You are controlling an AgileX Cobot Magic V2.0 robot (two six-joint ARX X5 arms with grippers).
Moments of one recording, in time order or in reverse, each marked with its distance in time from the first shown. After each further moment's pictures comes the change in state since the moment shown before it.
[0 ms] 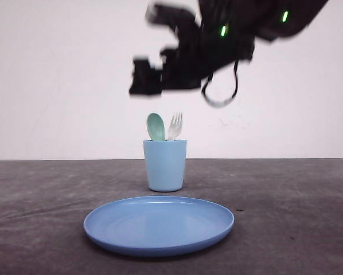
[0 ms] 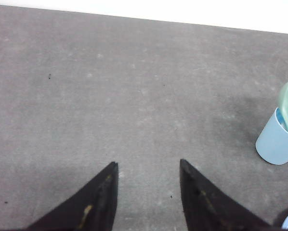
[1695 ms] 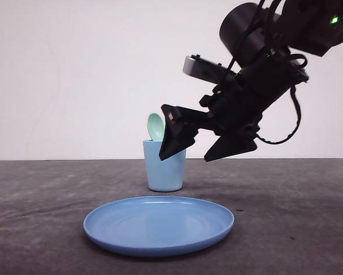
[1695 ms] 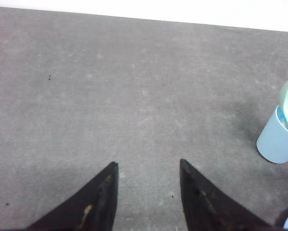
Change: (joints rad) left arm 0.000 0.000 0.000 0.000 0.000 0.012; right arm -0.063 -0.009 -0.167 -0.302 -0.024 0.259
